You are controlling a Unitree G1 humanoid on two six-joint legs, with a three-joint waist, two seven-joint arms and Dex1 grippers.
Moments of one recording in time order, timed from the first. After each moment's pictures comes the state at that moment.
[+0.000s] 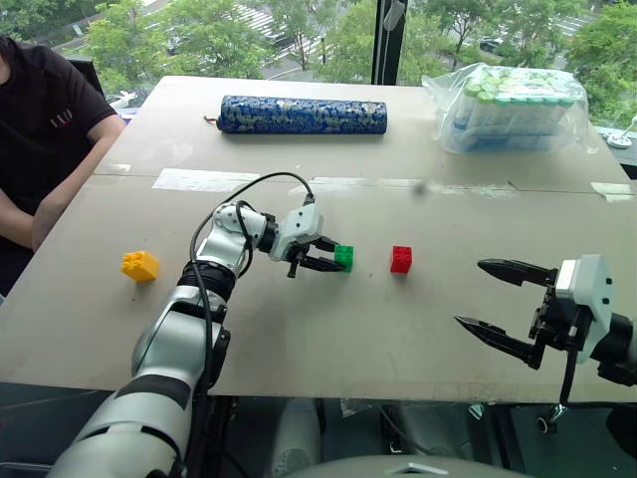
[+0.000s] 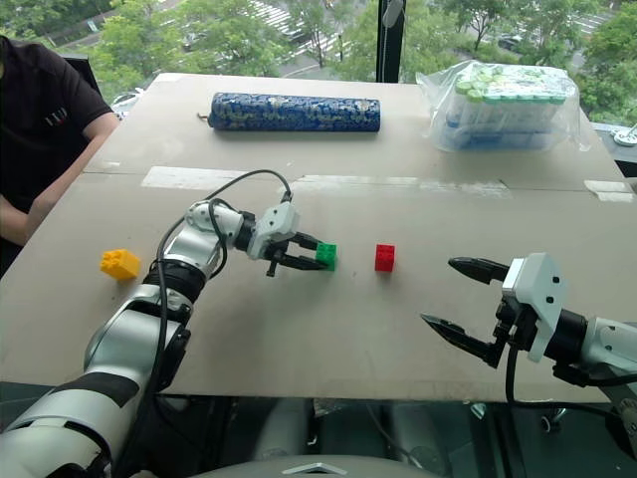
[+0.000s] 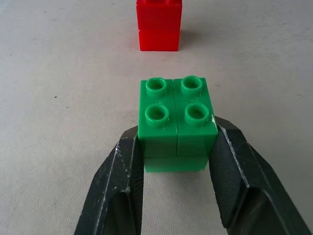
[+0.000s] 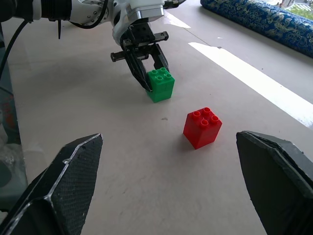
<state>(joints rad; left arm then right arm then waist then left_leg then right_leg) -0.90 0.46 -0.24 0.95 -0.08 -0.29 -1.52 0.26 -0.78 -0.38 -0.77 0.68 0.51 0.85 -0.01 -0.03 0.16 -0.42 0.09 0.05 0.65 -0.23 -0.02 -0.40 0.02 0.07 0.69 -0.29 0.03</state>
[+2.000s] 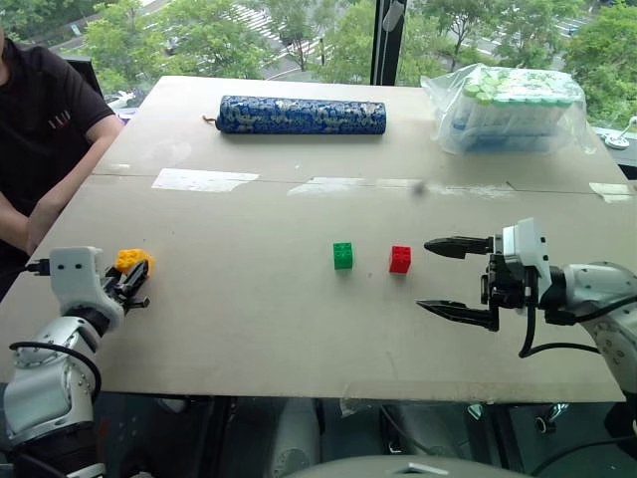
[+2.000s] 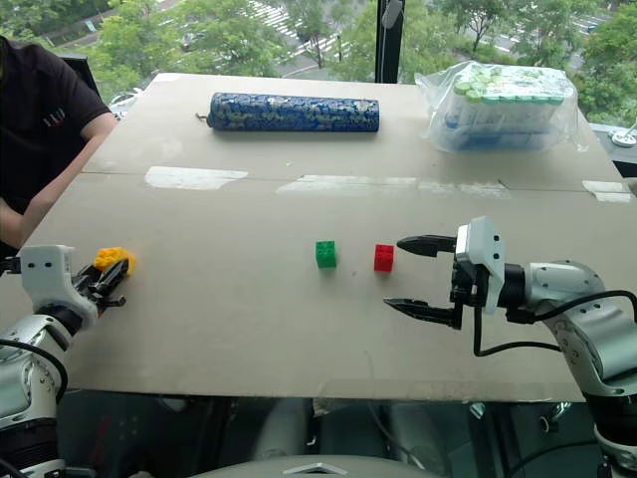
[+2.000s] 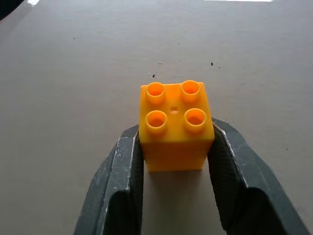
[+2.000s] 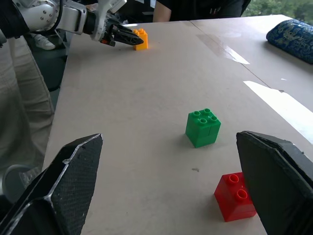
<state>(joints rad) -0.01 0.62 0.58 0.05 -0.34 0.42 -0.48 -0.15 -0.75 -0.06 -0.49 0.64 0.44 1.03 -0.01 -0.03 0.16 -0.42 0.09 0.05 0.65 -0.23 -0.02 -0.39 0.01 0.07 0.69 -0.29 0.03</state>
